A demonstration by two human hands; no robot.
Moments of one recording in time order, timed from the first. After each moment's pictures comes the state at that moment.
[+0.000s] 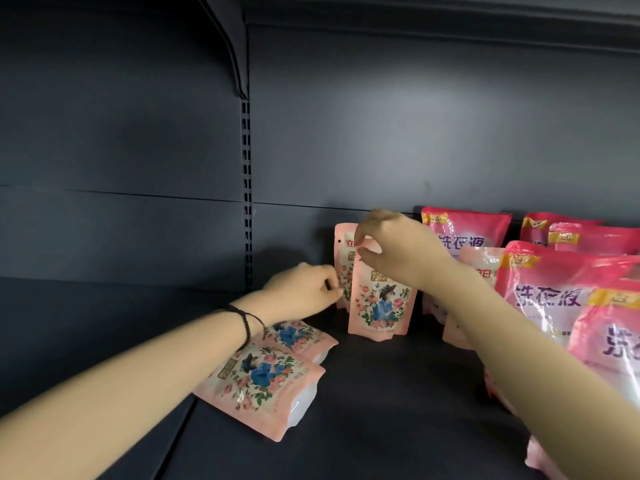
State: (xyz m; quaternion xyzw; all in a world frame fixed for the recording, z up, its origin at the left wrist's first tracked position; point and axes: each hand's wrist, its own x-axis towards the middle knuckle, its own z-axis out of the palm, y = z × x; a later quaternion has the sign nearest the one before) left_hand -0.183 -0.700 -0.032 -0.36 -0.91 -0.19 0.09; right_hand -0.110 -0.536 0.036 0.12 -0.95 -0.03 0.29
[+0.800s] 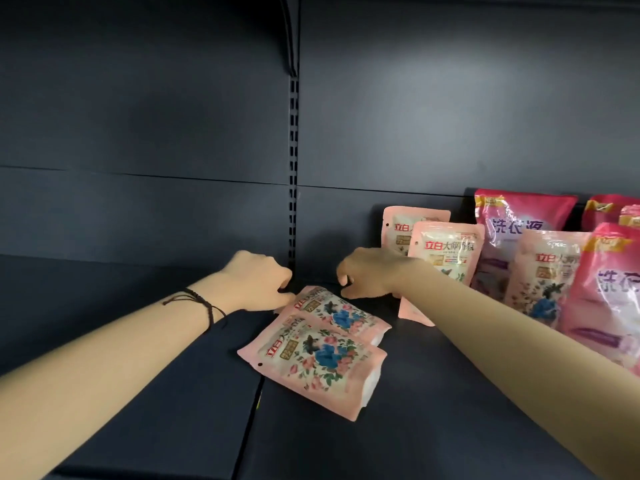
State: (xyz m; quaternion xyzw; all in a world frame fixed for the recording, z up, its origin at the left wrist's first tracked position) left_hand -0.228 -0.826 -0.047 -0.34 -0.92 0.14 0.15; right_hand -0.172 -0.621 -0.012 0.15 -0.98 -0.13 -0.04
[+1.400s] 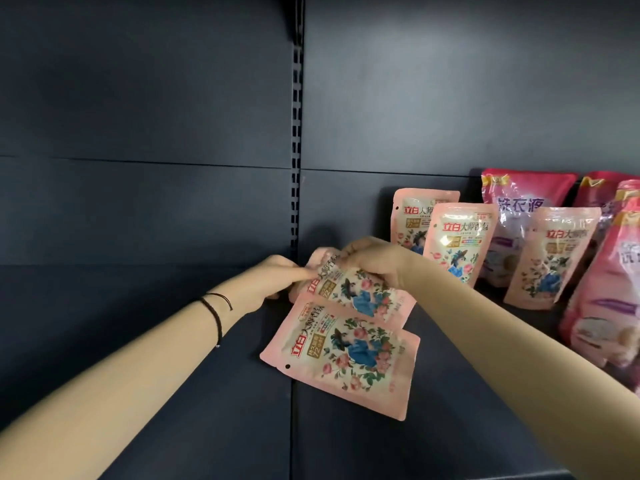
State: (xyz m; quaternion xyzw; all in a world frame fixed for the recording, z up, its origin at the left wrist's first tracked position) left_hand -0.246 -0.821 -0.071 -0.16 -0.83 -0.50 -0.18; right_hand -0.193 -0.646 -0.039 -0.12 -0.86 0.50 -0.05
